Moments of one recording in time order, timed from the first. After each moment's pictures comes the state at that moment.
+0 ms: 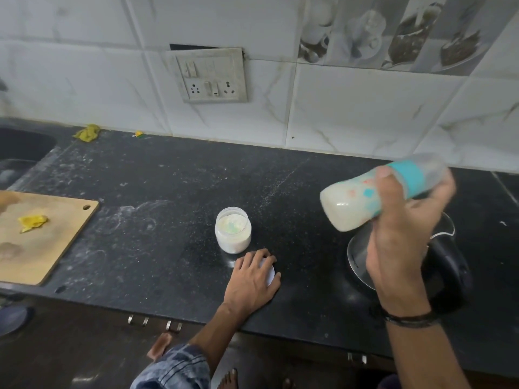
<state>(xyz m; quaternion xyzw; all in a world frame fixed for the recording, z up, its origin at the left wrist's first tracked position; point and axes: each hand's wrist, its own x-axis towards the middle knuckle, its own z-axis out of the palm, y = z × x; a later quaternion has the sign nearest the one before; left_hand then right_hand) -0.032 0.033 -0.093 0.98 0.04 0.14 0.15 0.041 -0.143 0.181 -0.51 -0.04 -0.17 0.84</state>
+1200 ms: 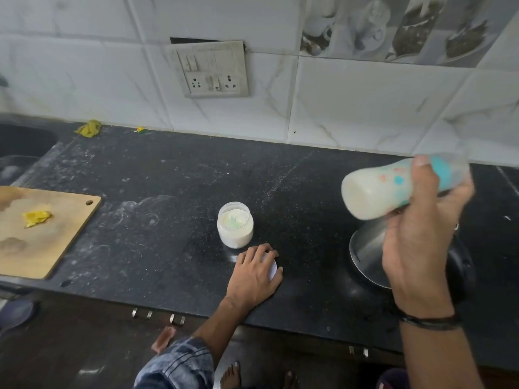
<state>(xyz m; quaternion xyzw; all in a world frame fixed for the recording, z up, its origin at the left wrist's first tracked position) -0.033 0.032 -0.088 0.98 0.04 0.12 0.15 0.046 -0.157 0.179 -0.51 -0.03 -0.15 0.85</state>
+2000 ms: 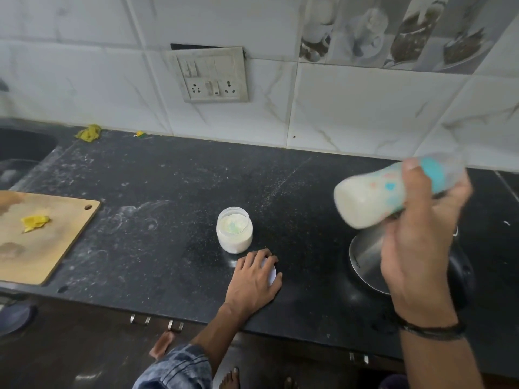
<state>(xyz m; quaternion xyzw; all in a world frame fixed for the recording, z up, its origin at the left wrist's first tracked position) -0.033 0.031 -0.088 0.98 0.04 0.13 0.14 0.040 -0.151 0.191 -0.51 -0.02 -0.13 0.85</state>
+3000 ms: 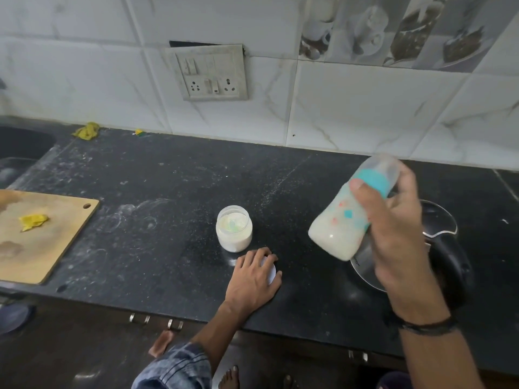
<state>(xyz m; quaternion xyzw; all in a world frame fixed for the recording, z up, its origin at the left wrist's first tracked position) -0.035 0.032 -0.084 0.98 0.04 0.12 0.15 0.036 -0.148 0.181 -0.58 -0.09 -0.05 0.81</state>
